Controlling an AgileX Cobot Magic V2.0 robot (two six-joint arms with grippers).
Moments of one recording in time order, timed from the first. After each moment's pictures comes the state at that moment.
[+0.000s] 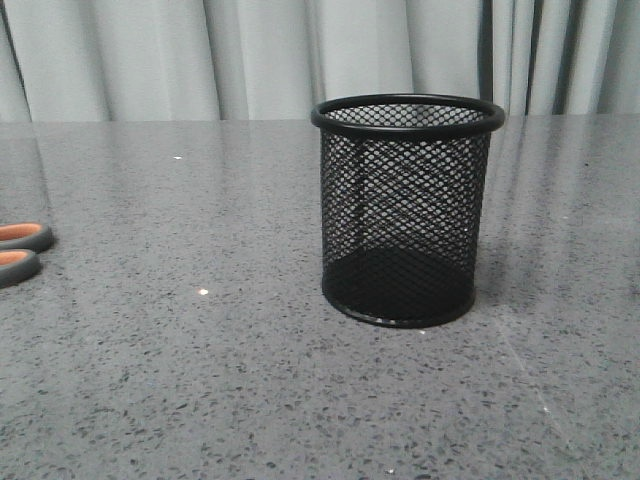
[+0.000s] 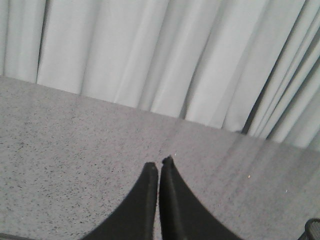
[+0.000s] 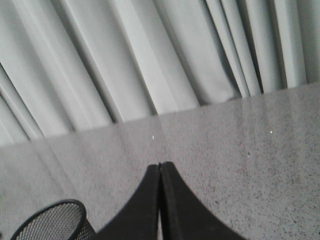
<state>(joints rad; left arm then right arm) -0.03 0.28 -0.54 -0.43 0.46 0.06 0.09 0.24 -0.44 0.36 0.31 -0.07</state>
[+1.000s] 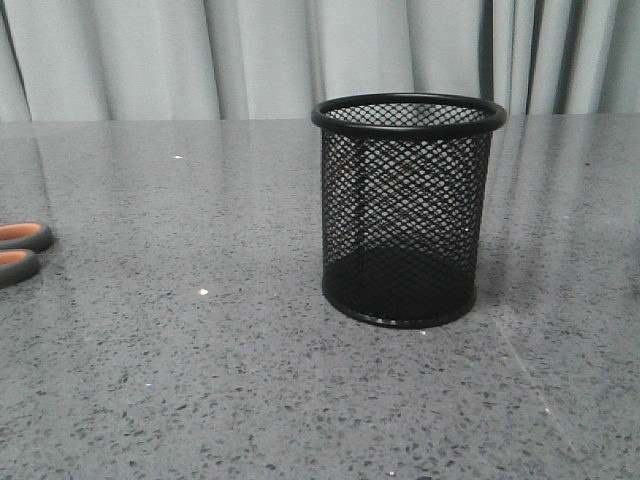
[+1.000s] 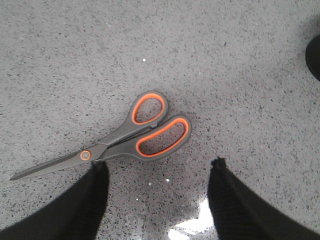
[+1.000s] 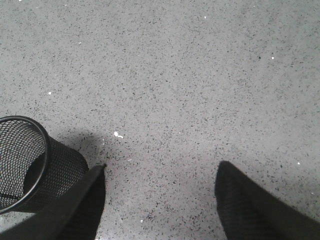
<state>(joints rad) -0.03 0.94 -1.05 -0.32 1.18 0.50 0.09 0.92 -1.01 0.26 0.89 -0.19</state>
